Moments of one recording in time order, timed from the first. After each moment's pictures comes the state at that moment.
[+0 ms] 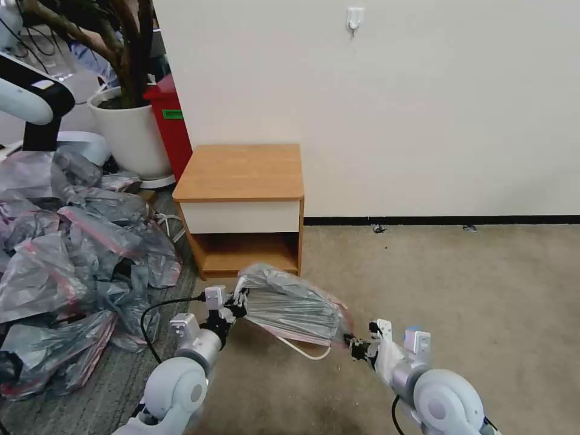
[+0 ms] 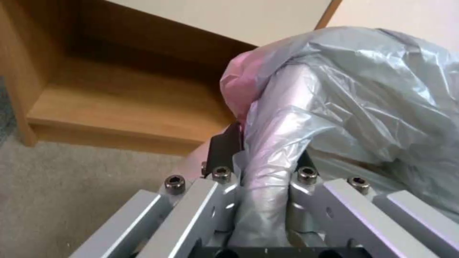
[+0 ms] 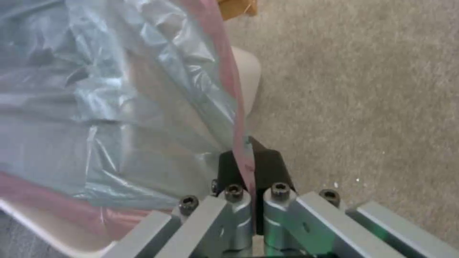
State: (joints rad) left arm 1.41 -1.22 -0.32 -1.96 -0.67 0.20 -0.13; right arm -1.47 1.03 0.21 2.05 1.04 -0.55 0.37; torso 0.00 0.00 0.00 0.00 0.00
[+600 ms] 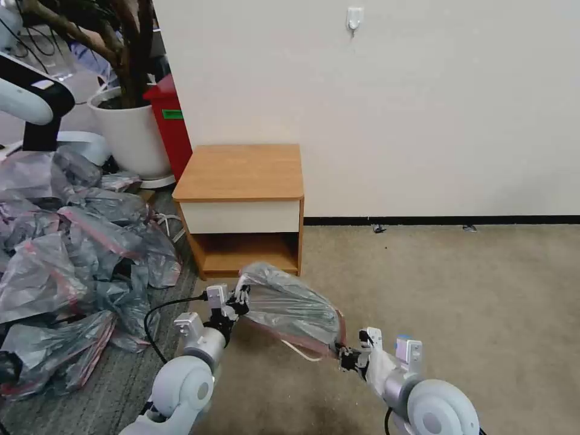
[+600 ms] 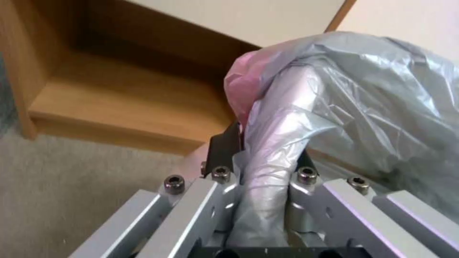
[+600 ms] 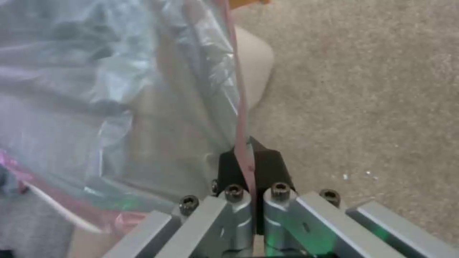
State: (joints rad) left arm 1.39 -1.23 -0.32 -1.95 -0.72 0.20 -0.16; right arm -1.48 1.03 0.18 2.04 0.97 -0.55 0.33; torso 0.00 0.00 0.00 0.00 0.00
